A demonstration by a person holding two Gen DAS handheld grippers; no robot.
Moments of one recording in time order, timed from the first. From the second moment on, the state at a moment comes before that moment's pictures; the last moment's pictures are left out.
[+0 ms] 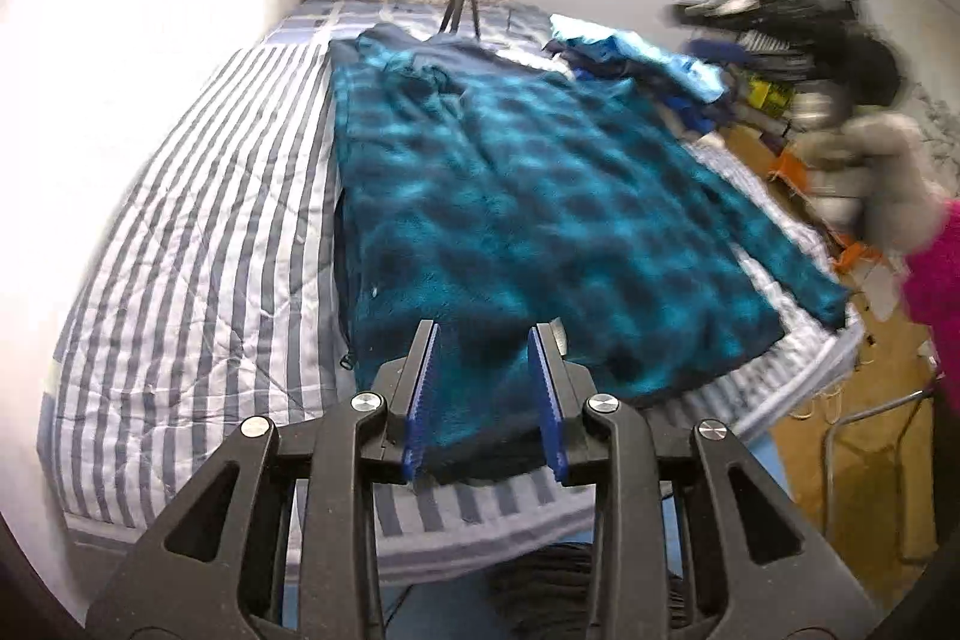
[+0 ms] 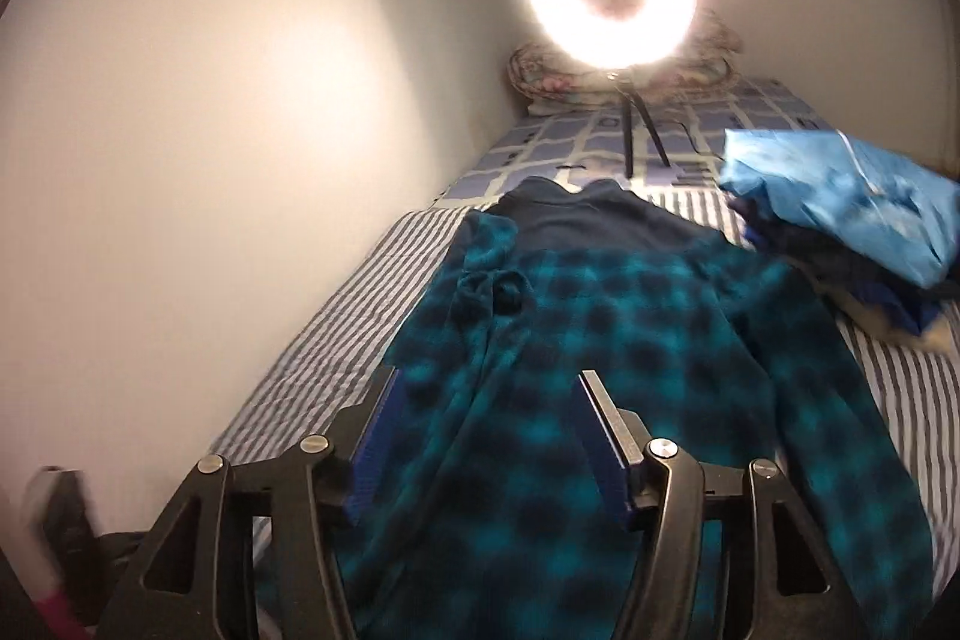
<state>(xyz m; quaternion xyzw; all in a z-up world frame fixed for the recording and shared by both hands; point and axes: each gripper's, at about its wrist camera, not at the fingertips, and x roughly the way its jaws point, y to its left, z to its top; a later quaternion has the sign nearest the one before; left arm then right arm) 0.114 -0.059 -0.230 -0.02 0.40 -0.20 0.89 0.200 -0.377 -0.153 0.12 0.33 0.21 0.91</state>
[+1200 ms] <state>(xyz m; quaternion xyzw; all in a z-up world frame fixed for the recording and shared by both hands) 0.095 -0.134 -0.184 -0.03 0.40 -0.26 0.88 0.086 -0.651 -0.253 0.22 0.42 -0.05 0.88</state>
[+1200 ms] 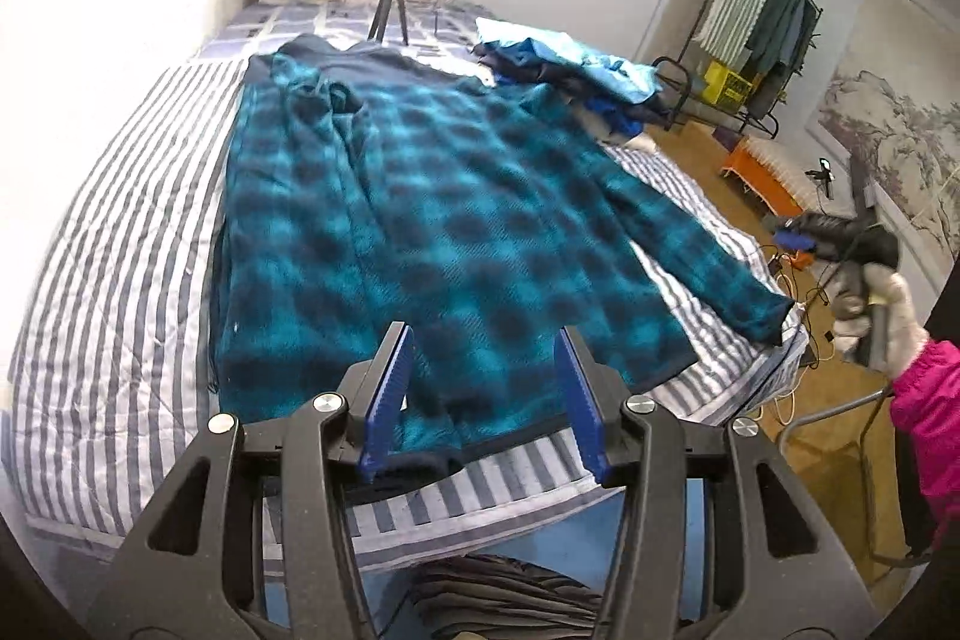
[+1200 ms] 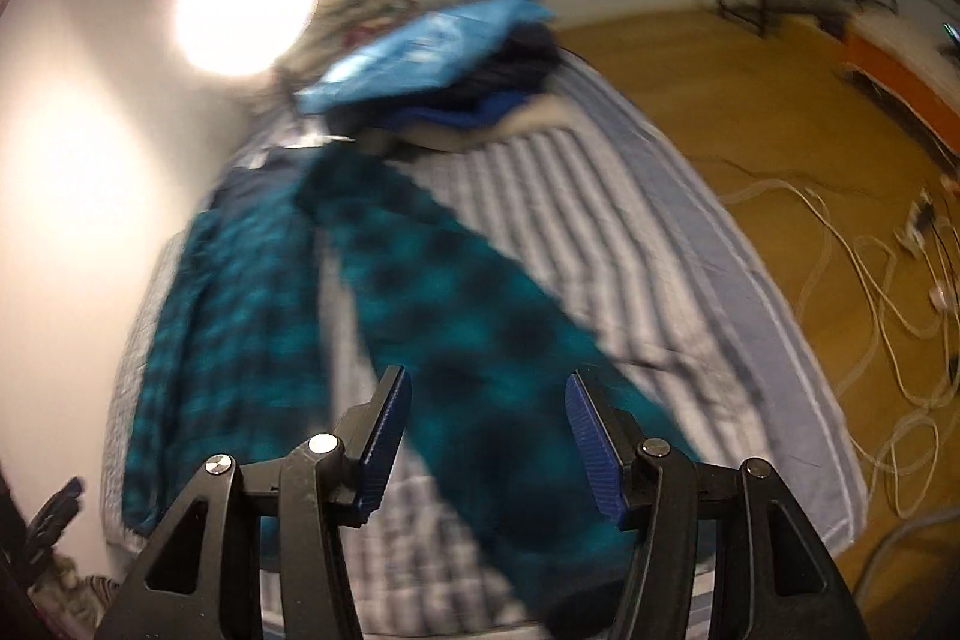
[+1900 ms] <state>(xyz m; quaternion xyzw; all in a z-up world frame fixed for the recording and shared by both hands) 0.099 -0.155 -0.186 -0.01 0.41 -0.28 0.87 0.091 -0.703 -0.338 0.26 0.51 -0.09 0.82</state>
